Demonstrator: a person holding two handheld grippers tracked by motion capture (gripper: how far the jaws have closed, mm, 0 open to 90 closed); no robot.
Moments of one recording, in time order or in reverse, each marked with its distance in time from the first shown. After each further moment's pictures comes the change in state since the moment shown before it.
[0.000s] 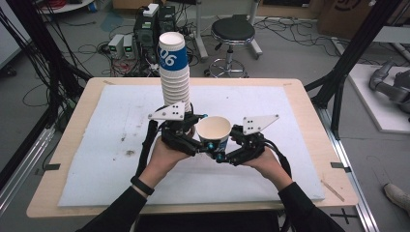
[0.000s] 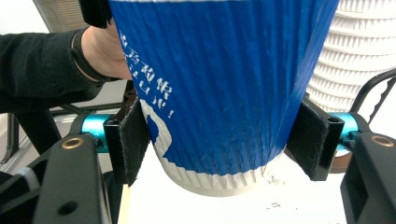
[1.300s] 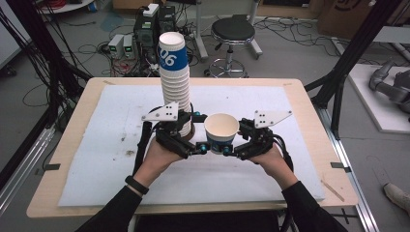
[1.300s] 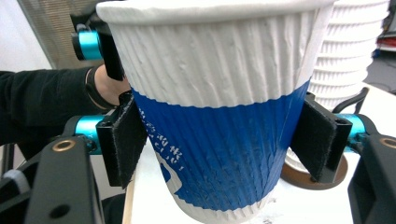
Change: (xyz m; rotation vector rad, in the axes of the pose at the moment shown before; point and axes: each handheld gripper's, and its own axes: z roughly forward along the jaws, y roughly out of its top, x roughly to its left) left arm 0.002 -0.006 -0.015 -0.012 0.034 0.011; right arm -0.001 0.011 -0.022 -0.107 -0.028 0.031
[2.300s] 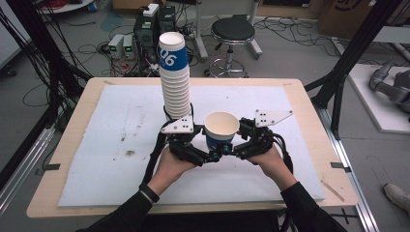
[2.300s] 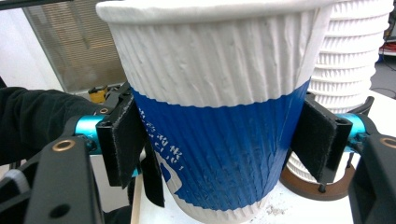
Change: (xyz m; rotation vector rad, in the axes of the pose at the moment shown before) left arm -0.004 -0.035 0.034 0.072 0.038 -0.038; right arm 0.003 0.003 0.003 -0.038 0.015 0.017
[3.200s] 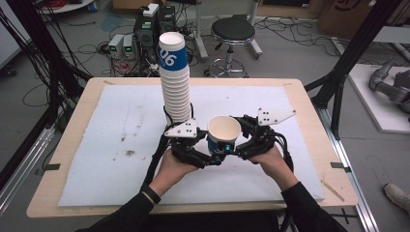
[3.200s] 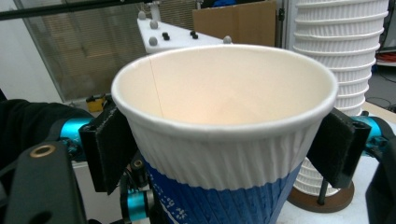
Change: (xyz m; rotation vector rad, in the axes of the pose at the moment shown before) left arm -0.003 -0.006 0.006 0.035 -0.031 0.039; right arm 0.004 0.007 -0.004 -0.040 -0.011 0.006
